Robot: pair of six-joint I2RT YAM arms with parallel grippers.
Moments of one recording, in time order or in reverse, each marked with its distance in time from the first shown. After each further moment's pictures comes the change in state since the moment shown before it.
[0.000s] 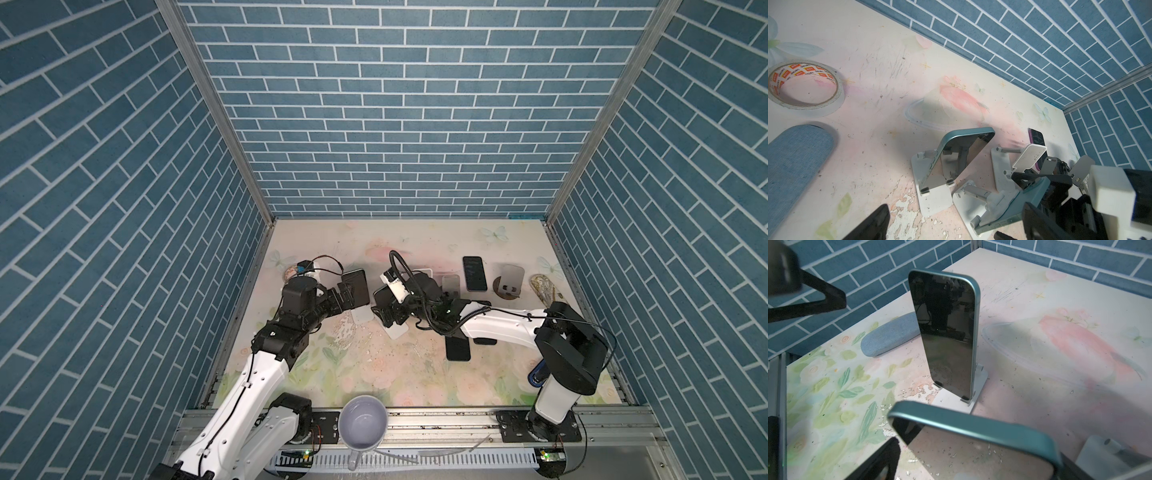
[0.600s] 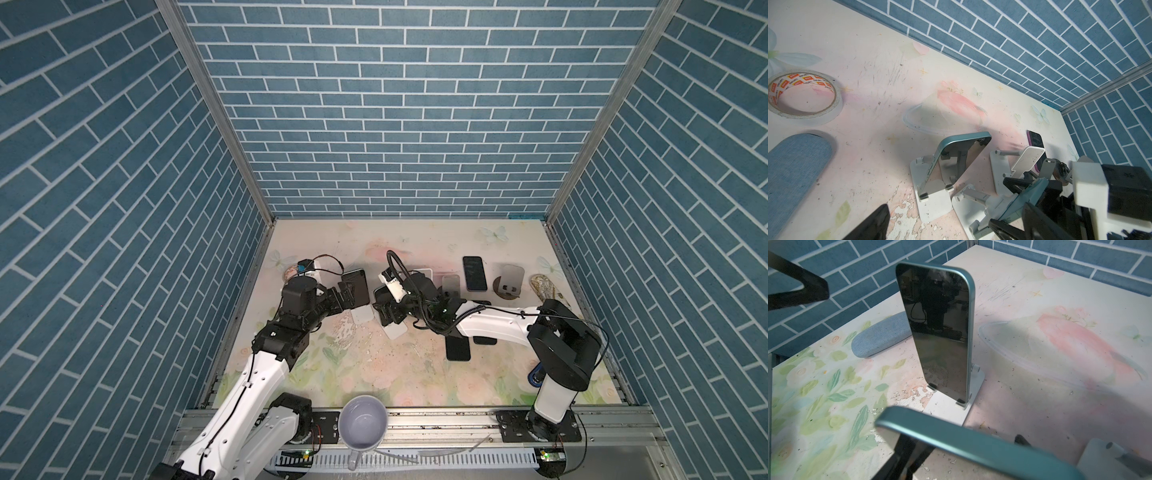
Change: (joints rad) left arm 0.000 0.000 -0.010 0.030 0.000 0.019; right arm 0.002 0.033 0.019 0.005 0.015 -0.001
